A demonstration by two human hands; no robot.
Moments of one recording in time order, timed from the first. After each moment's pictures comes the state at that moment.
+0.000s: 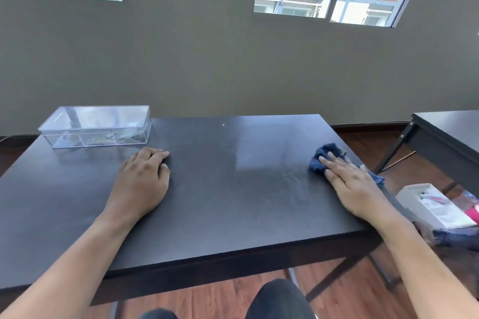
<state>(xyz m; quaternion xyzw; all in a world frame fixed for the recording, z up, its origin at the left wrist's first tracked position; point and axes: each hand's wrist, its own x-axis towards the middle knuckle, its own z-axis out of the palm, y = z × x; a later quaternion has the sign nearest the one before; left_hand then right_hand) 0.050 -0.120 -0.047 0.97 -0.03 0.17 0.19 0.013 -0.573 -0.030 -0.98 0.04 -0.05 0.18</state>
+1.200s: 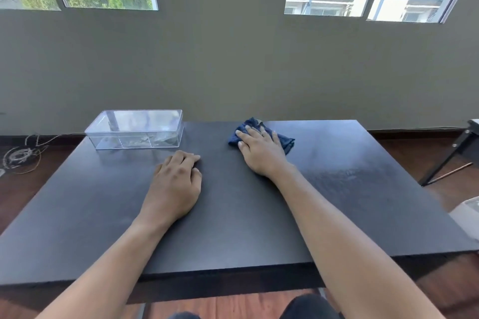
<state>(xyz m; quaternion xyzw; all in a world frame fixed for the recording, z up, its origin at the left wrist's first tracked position) 0.048 -0.120 -0.047 0.97 -0.02 0.17 0.18 0.150 -0.338 -0.029 -0.98 -0.13 0.01 0.13</state>
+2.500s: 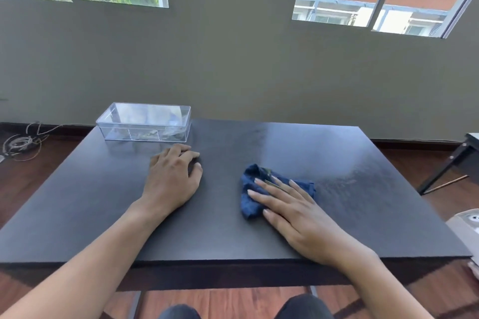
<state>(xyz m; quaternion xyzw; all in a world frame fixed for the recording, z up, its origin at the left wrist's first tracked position) 0.045 -0.102 -0.041 0.97 0.00 0.17 0.18 -0.016 -0.407 -0.026 -0.94 -0.29 0.02 0.15</state>
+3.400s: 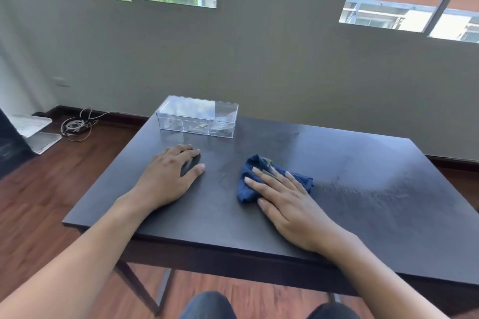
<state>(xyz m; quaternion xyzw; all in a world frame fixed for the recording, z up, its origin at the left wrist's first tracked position) 0.002 0.005 -0.035 0.97 0.00 0.09 0.21 0.002 -0.308 -0.028 -0.93 -0.34 0.02 0.14</state>
